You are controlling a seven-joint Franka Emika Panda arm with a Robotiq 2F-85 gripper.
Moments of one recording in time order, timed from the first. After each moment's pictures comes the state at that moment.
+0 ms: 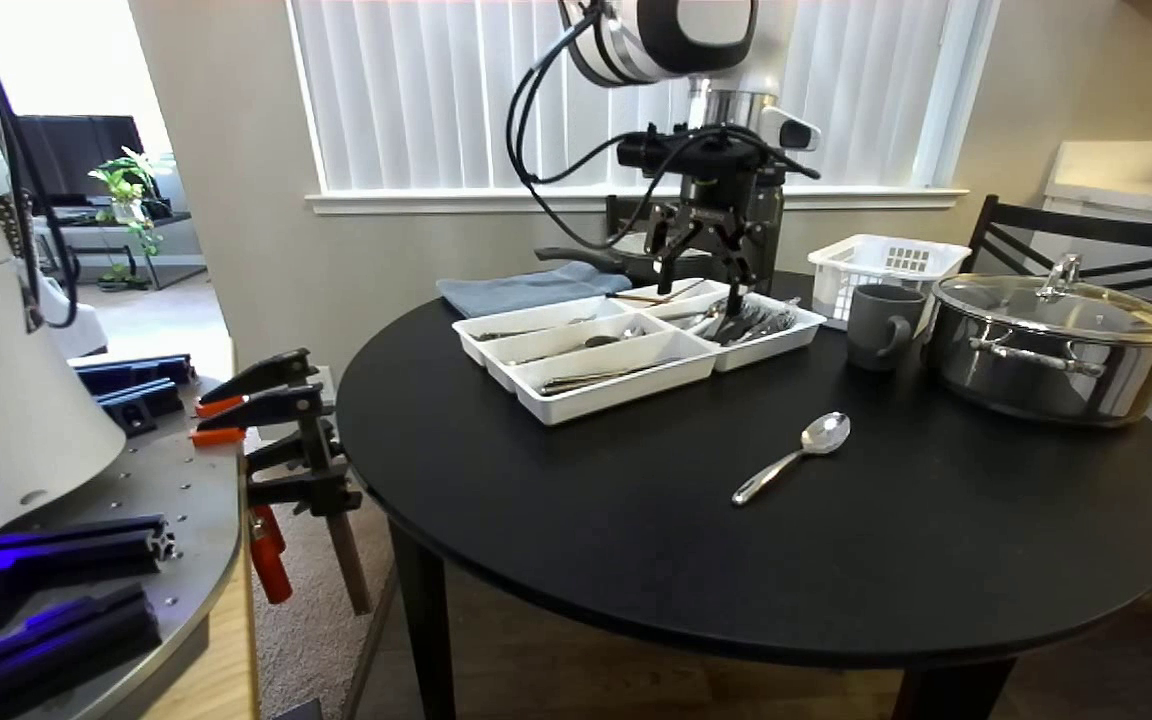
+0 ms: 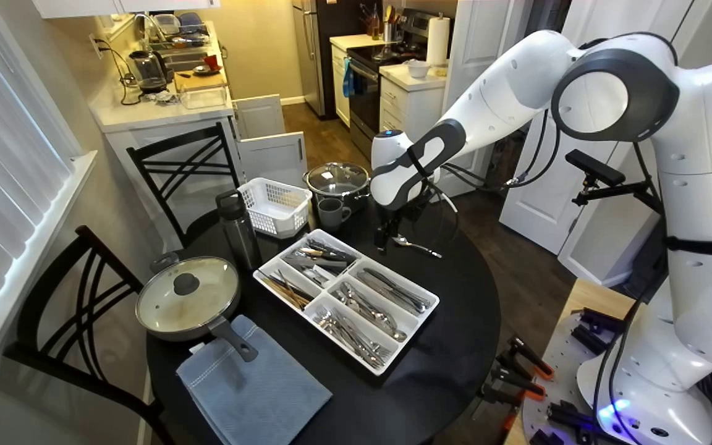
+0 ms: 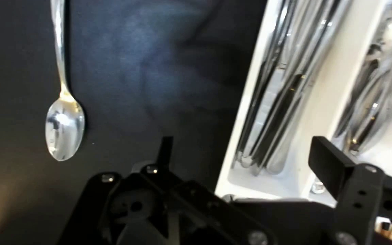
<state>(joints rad) -0.07 0.57 0.00 -1.93 0.04 2.43 -0.34</state>
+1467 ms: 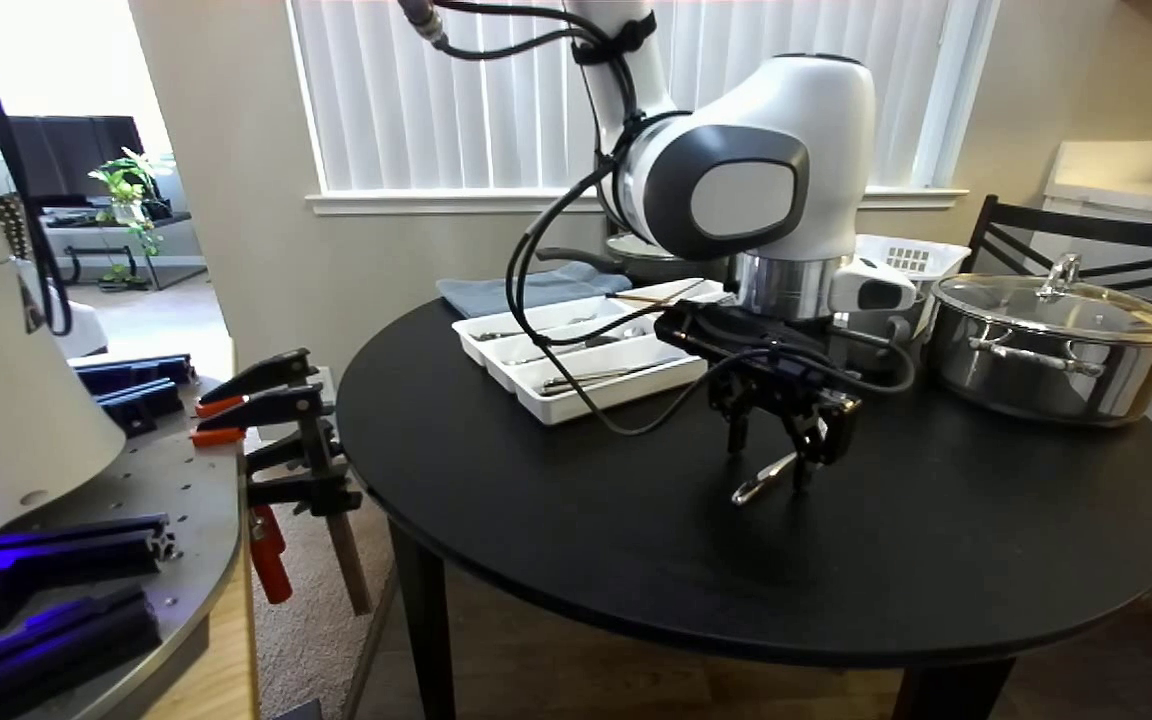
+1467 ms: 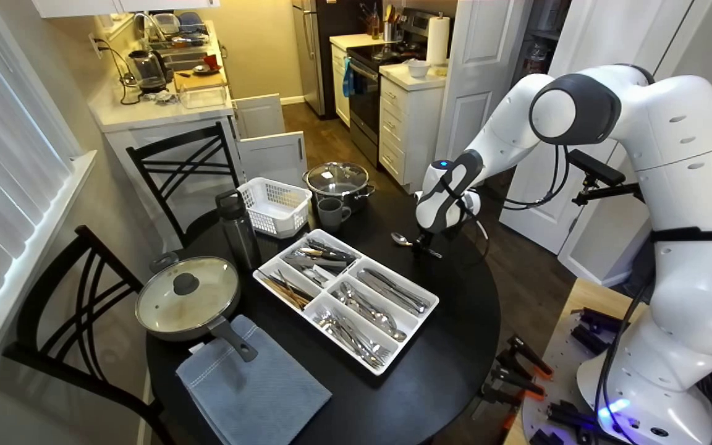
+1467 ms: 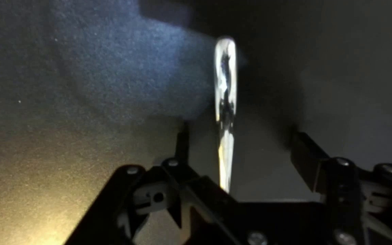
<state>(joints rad) -0.38 0.77 0.04 -2.00 -0.01 2.84 -0.42</state>
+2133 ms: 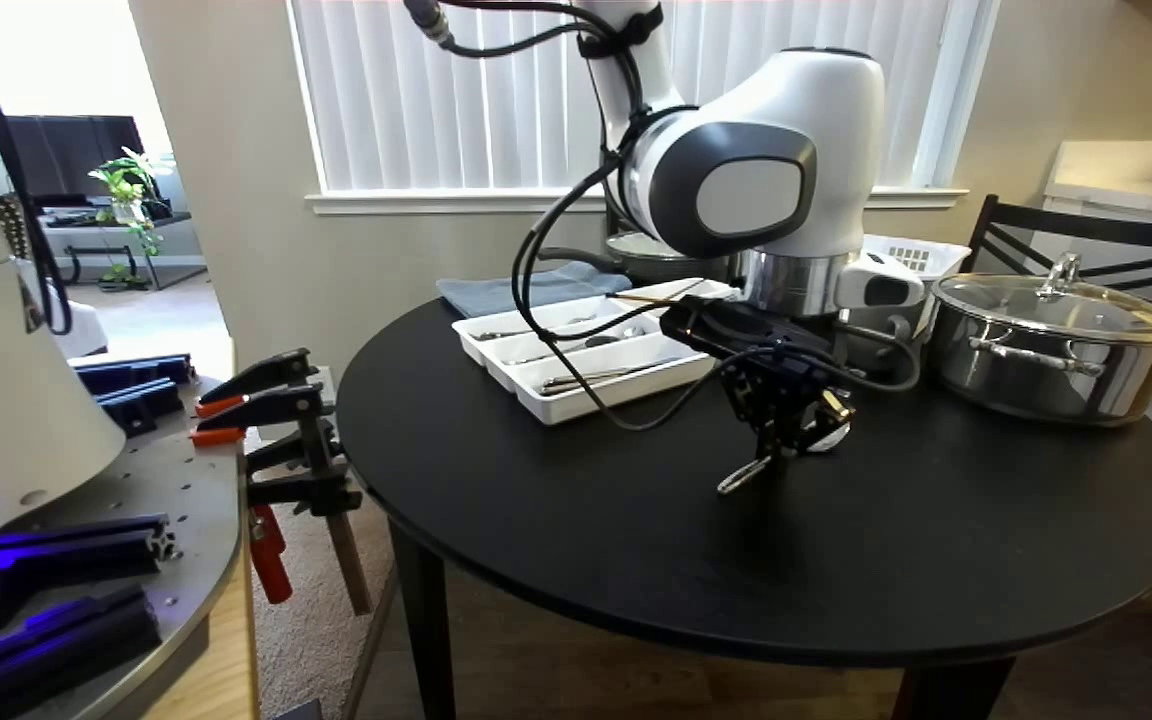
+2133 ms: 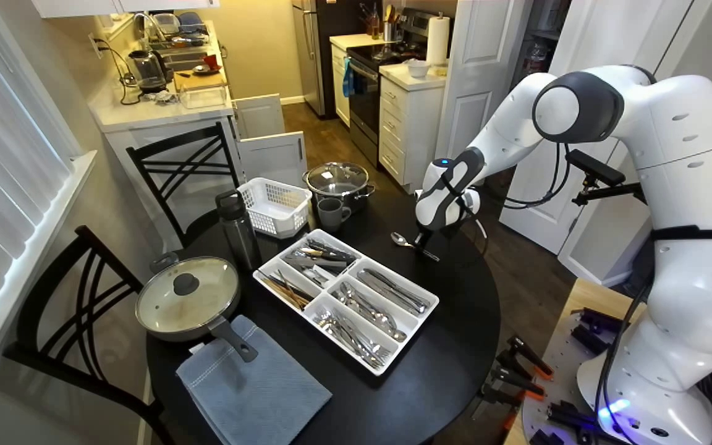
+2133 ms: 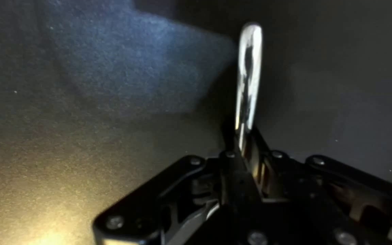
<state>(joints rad) -0.41 0.77 0.08 -1.99 -0.01 2.84 -0.42</state>
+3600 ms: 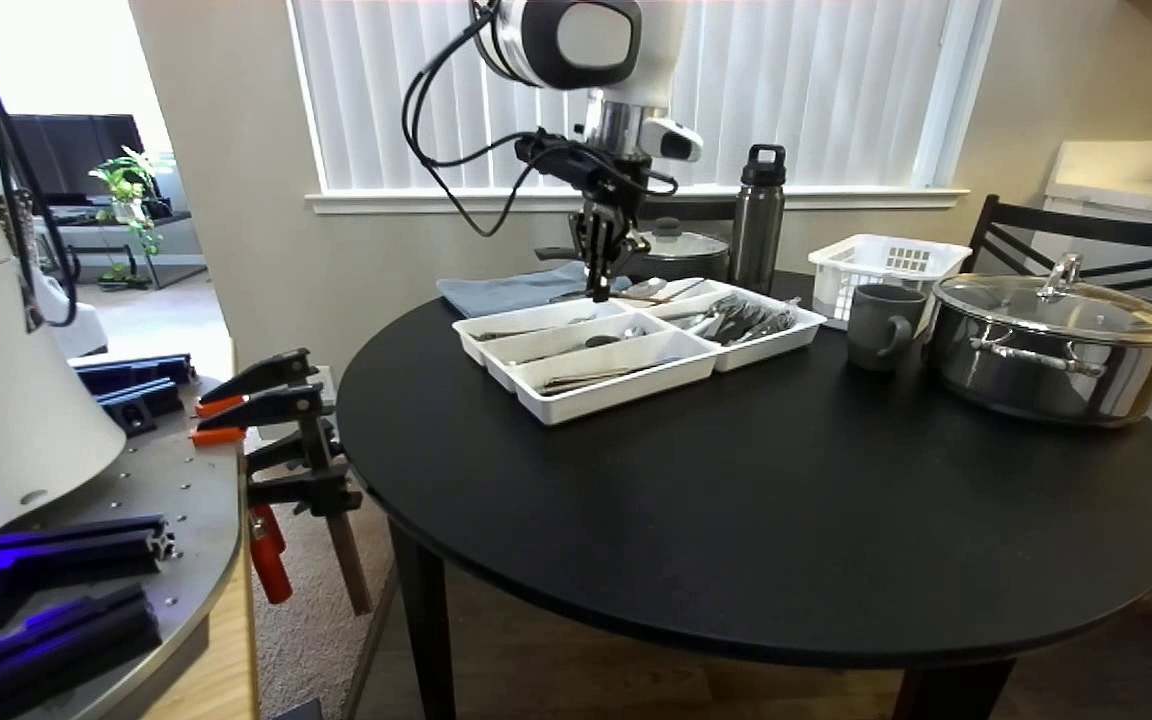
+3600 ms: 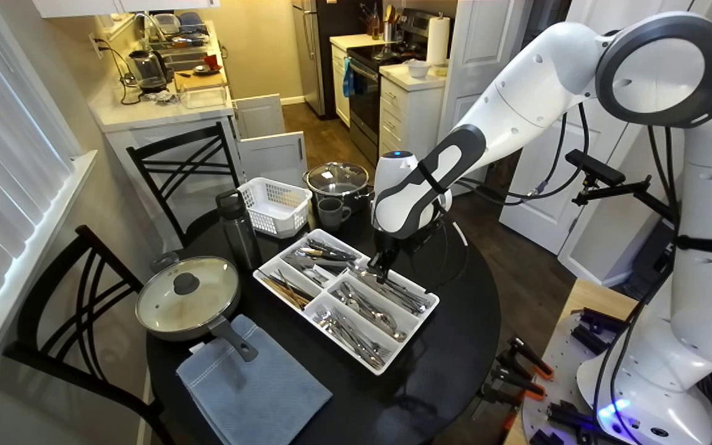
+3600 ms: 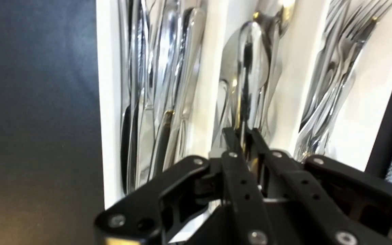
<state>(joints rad) -0.10 0.43 0.20 -2.19 0.17 2.57 -0.14</state>
